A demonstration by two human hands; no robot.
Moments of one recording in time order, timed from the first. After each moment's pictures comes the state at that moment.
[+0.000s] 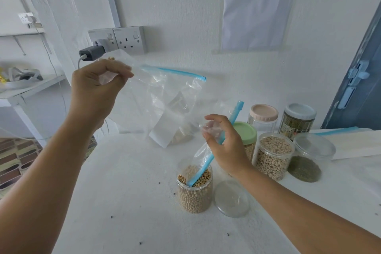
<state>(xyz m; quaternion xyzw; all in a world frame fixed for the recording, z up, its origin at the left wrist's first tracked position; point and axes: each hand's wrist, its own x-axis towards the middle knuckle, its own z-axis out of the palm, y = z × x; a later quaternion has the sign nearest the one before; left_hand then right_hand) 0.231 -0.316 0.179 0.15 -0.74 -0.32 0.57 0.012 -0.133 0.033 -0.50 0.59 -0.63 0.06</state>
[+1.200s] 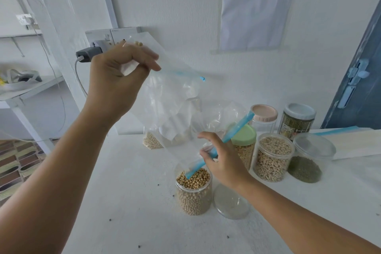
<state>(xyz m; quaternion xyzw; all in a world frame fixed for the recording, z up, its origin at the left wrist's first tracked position) 0.202 -0.276 0.202 0.07 -0.80 -0.21 0.56 0.001 -0.136 -0.010 -0.59 0.65 -0.48 -0.02</state>
